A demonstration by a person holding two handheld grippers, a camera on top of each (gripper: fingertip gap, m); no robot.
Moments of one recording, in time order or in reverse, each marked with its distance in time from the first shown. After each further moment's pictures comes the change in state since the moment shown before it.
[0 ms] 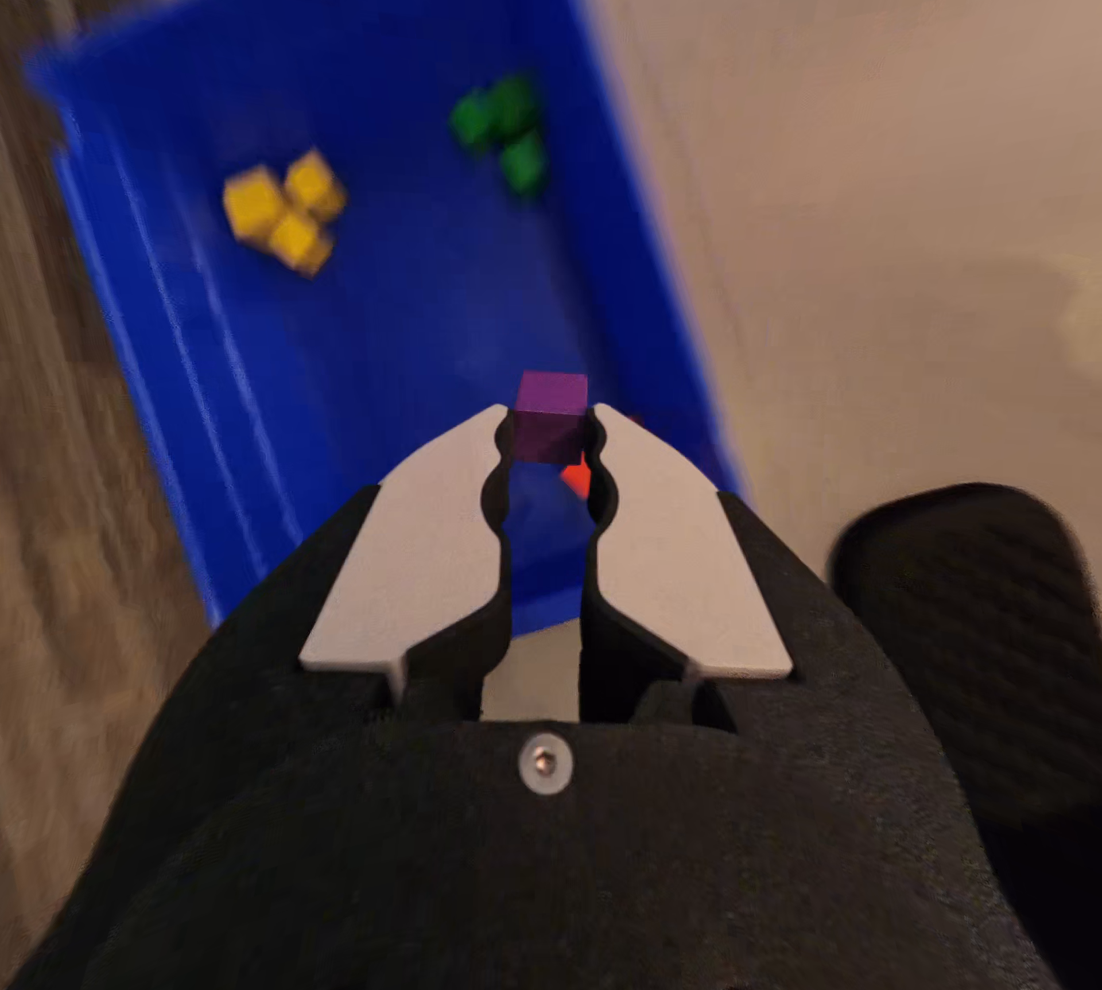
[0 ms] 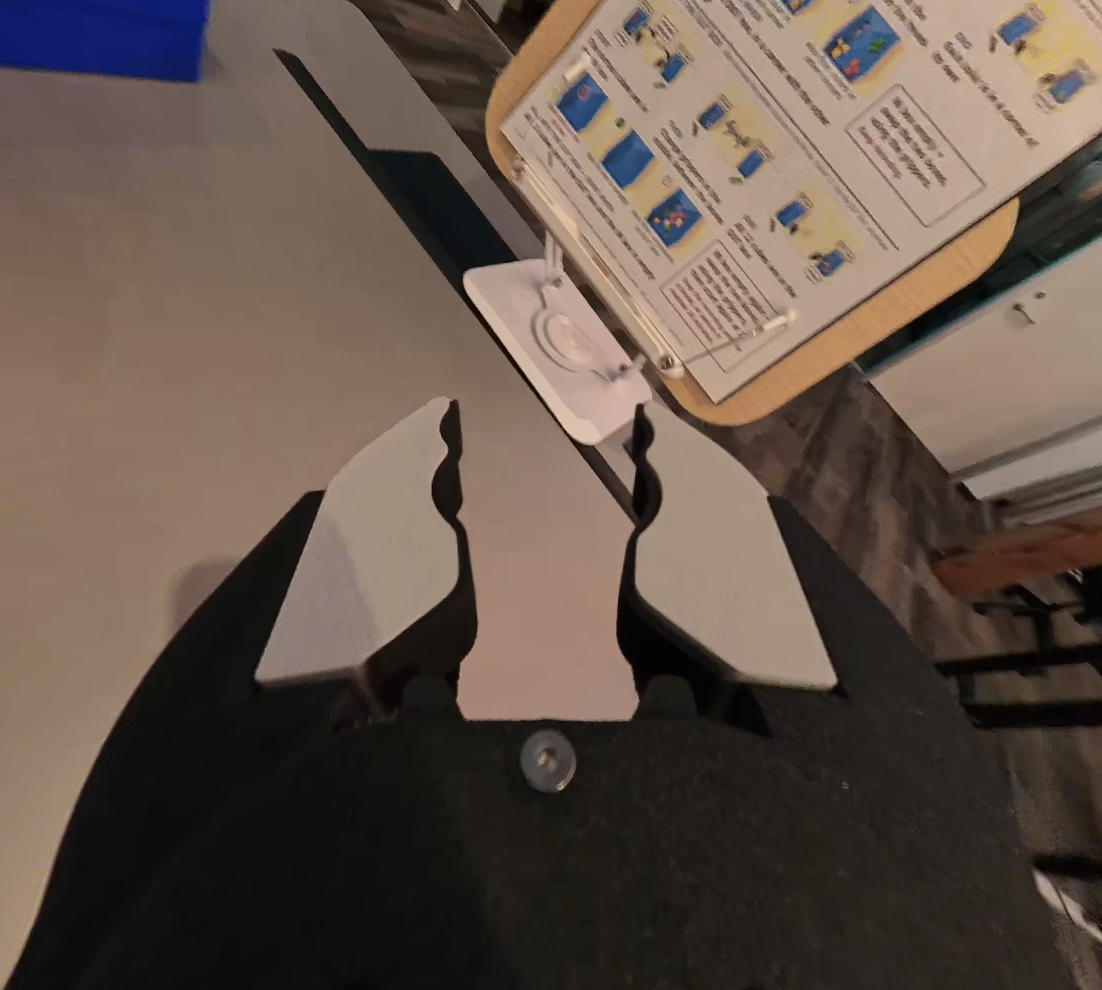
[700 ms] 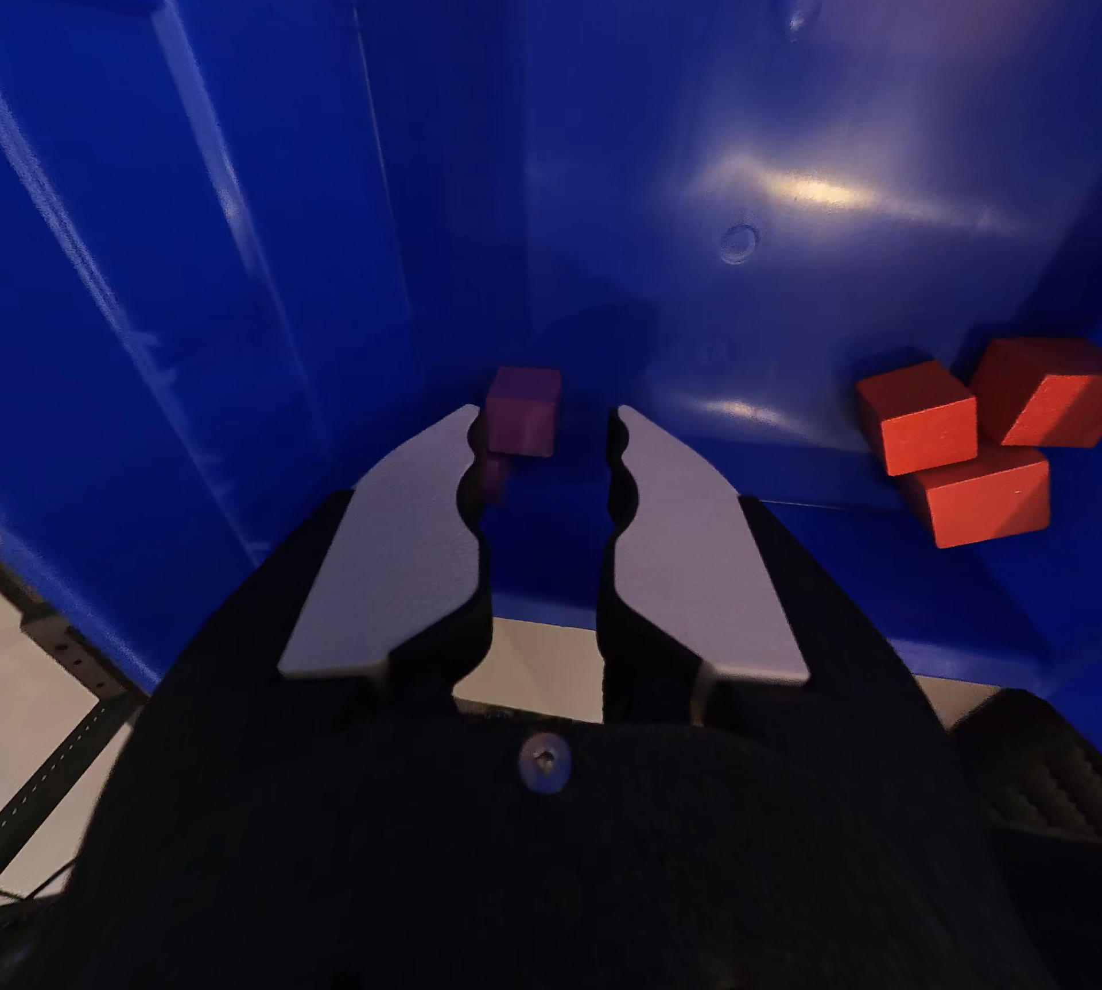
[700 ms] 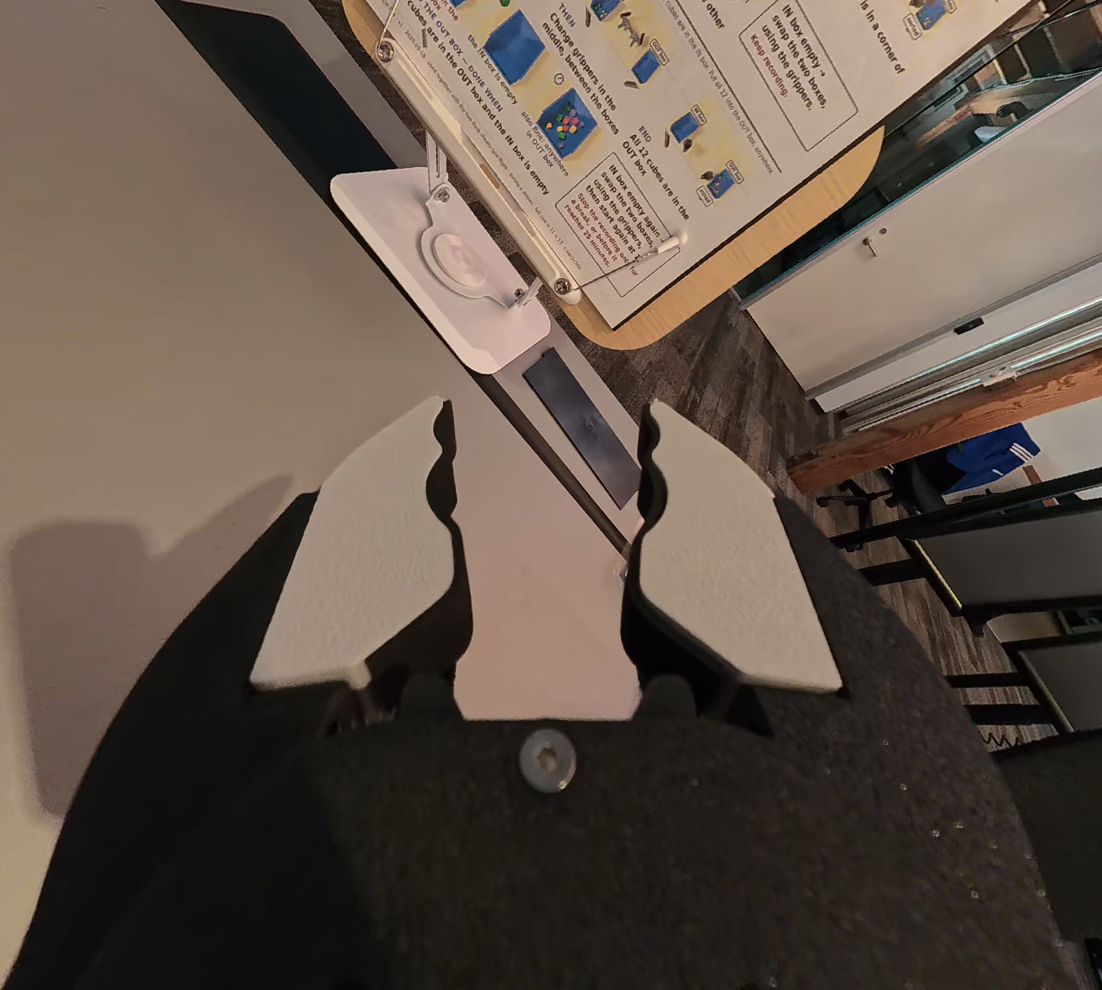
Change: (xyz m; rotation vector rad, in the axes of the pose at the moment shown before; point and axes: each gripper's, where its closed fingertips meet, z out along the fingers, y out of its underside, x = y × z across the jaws) left arm -0.079 0.140 0.066 -0.674 -0.197 -0.328; right arm 0.036 0.026 -0.007 -0.148 0.200 -0.077
